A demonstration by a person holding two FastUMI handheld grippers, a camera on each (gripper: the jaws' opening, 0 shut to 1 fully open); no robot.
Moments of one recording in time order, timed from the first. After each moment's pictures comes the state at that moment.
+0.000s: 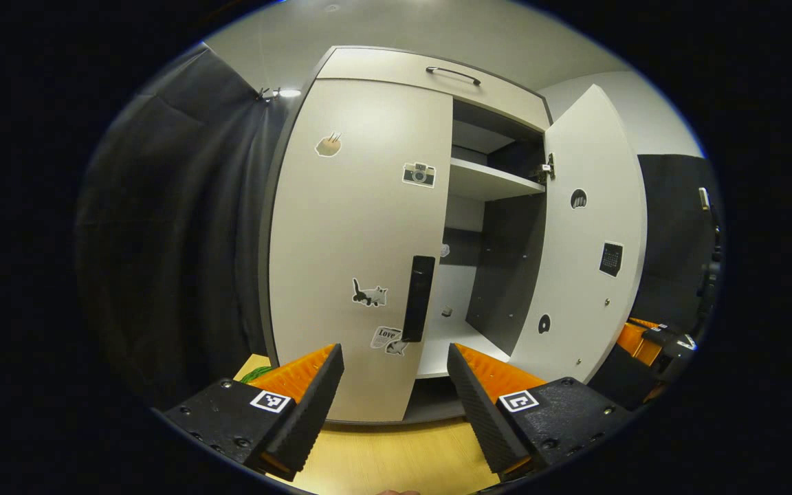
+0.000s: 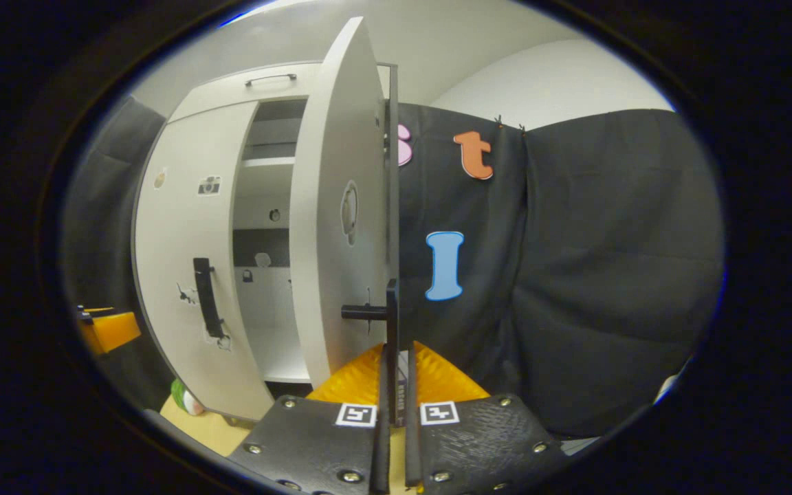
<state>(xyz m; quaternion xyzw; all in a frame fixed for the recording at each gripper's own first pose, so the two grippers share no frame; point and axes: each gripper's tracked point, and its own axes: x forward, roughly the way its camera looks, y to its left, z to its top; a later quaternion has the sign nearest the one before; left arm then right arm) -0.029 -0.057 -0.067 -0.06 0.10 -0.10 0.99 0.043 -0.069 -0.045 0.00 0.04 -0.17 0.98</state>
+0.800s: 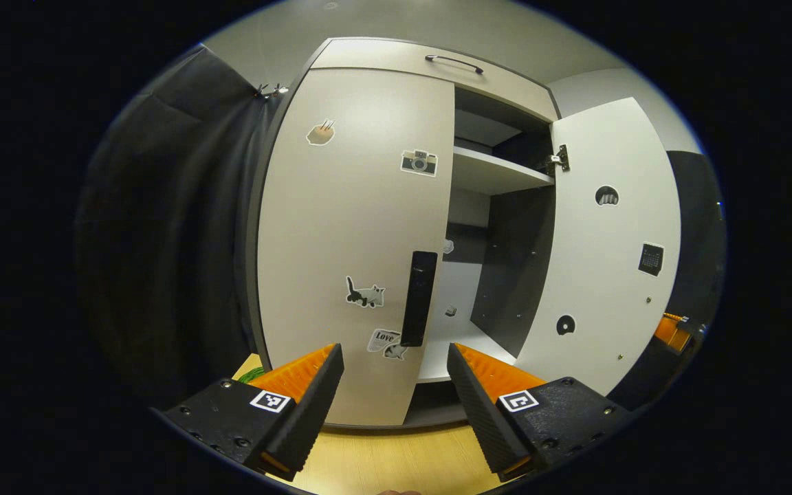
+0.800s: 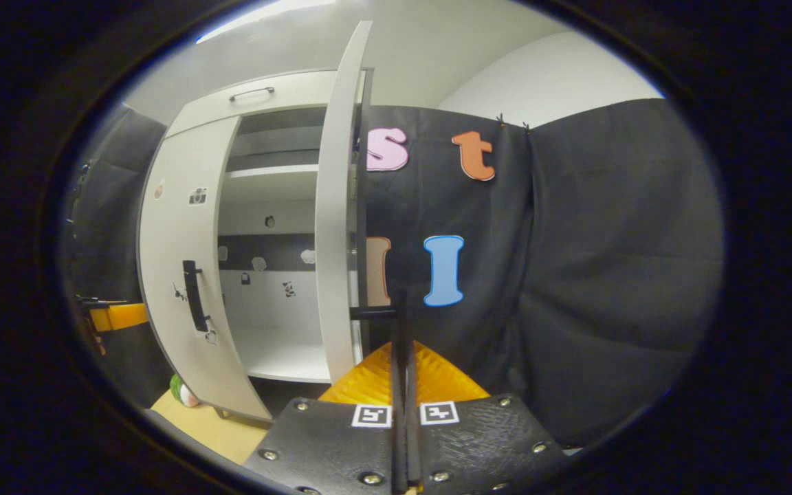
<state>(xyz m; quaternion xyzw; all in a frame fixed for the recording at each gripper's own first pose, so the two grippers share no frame) 0.006 -0.064 -0.079 -0.05 0.10 -0.09 0.99 0.046 -0.071 -0.044 0.02 0.03 -0.12 0.99</state>
